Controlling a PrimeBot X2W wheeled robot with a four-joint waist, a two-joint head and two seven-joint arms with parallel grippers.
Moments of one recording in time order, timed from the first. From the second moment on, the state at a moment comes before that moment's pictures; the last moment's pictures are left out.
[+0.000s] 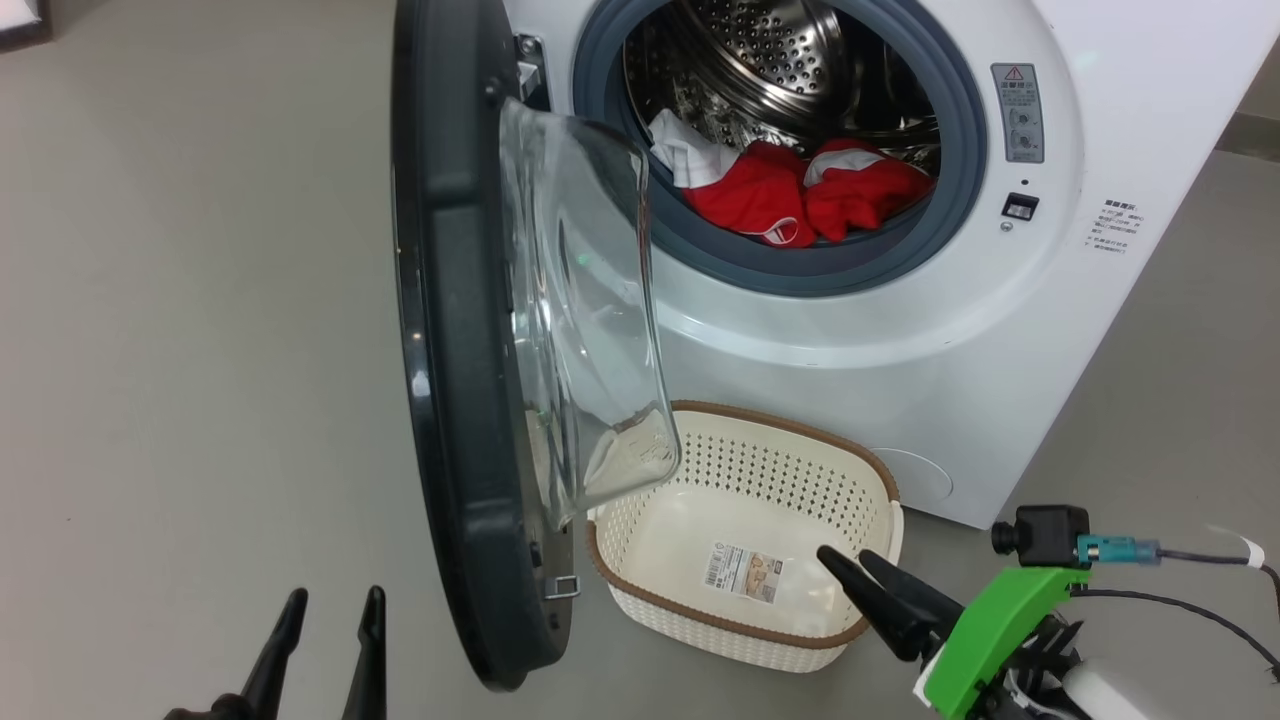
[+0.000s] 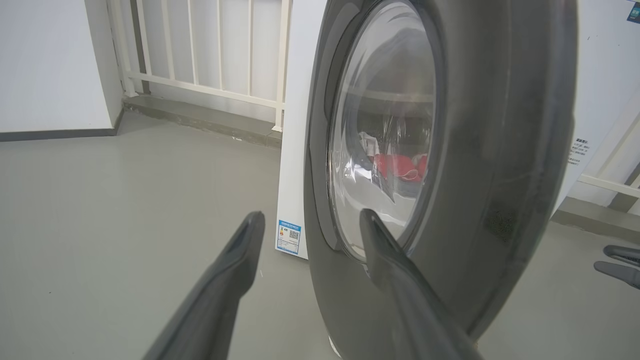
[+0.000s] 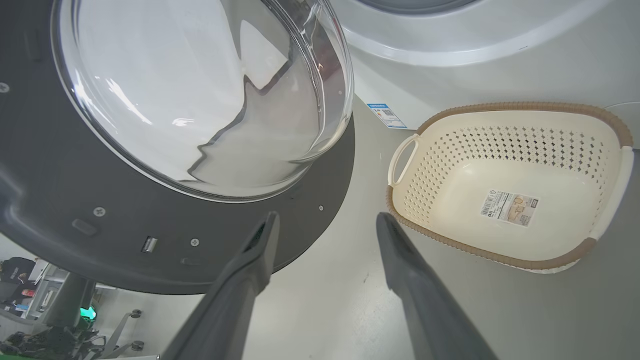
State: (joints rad) left arm 0.07 0.05 0.02 0.15 -0.26 -0.12 -0.25; right arm -0.26 -0.32 0.58 0.39 1.33 0.13 0.08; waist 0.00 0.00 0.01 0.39
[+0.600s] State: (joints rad) left arm 0.07 0.05 0.03 0.16 -0.26 -0.12 -0.25; right arm -0.27 -0.38 0.80 0.47 1.19 0.13 -0.23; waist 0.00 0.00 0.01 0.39
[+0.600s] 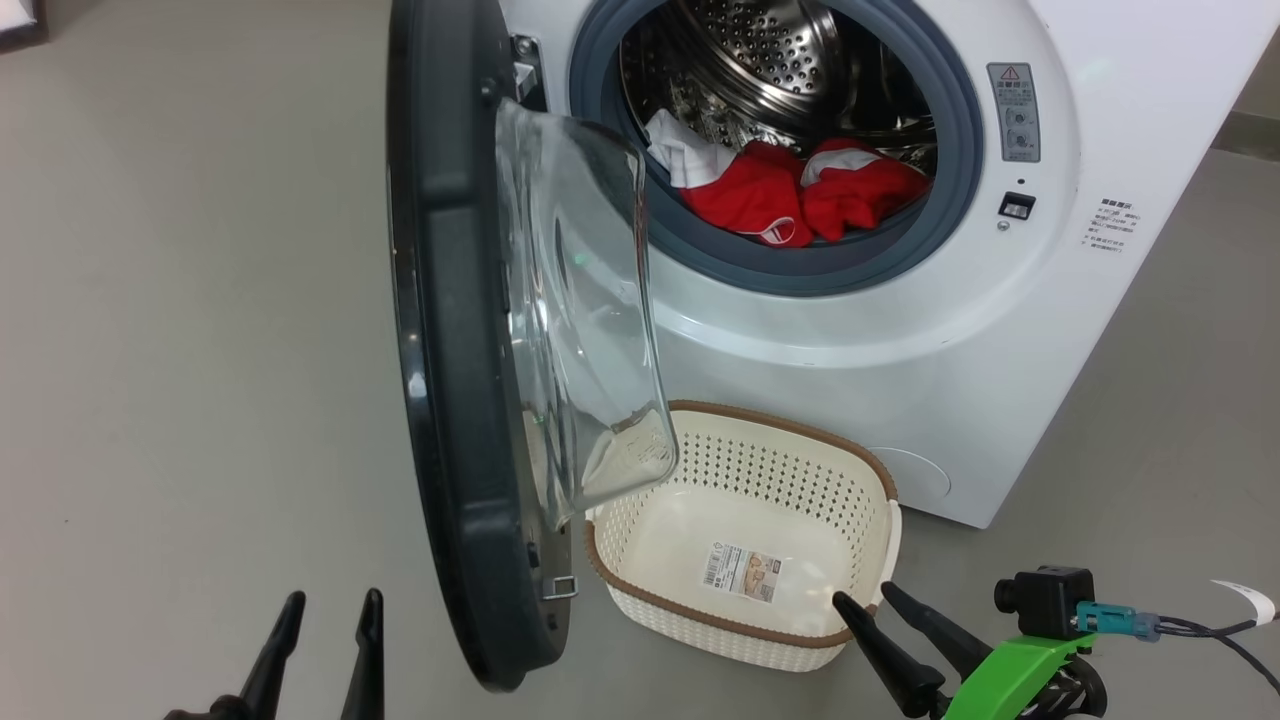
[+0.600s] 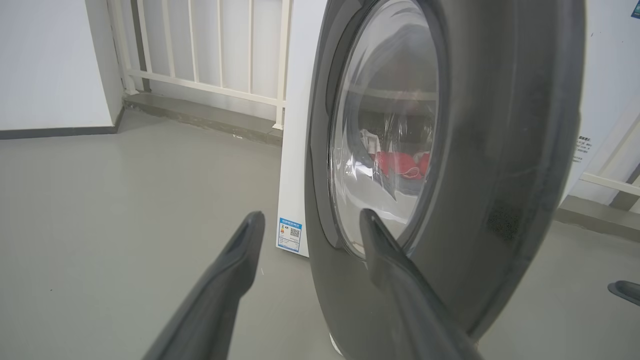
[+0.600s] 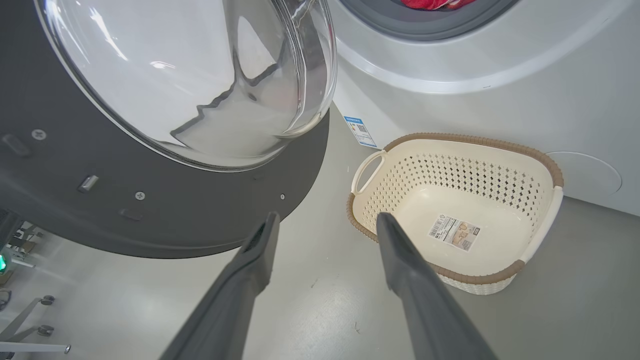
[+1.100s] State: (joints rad) left arm 0.07 0.05 0.03 0.16 -0.26 -0.12 -0.25; right arm -0.24 -0.31 0.56 0.45 0.87 0.13 -0.25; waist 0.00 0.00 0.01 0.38
